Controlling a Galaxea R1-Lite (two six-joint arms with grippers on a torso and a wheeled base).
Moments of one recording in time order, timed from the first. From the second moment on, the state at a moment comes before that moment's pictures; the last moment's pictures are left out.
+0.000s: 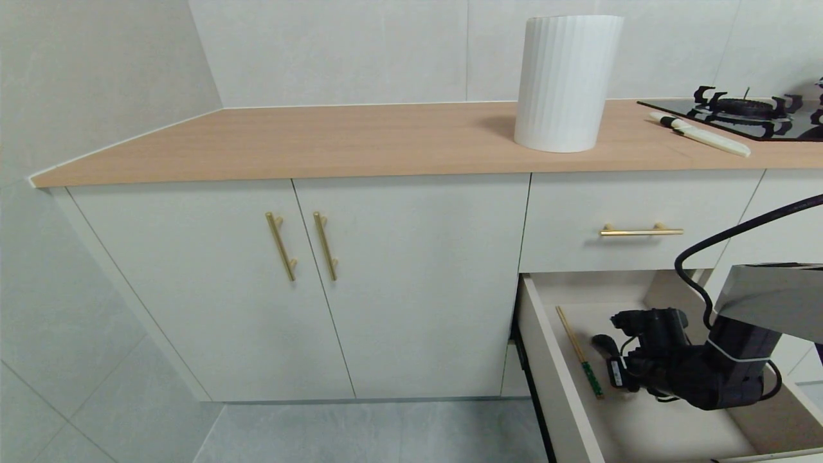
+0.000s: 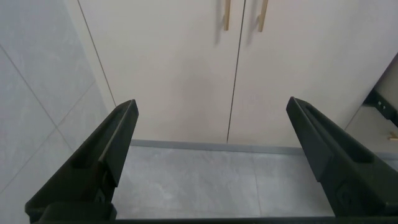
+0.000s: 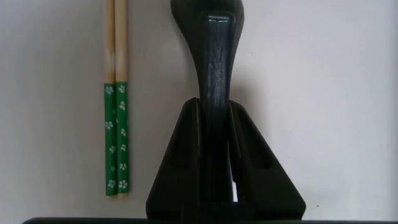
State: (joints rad) left arm 0.01 0.00 0.00 0.00 0.07 -0.01; right arm 0.07 2.42 -0.79 -0.83 -0.14 -0.02
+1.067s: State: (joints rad) left arm 0.01 0.00 0.00 0.00 0.06 -0.01; right arm 0.08 1.89 -0.59 -0.69 -0.13 -0.01
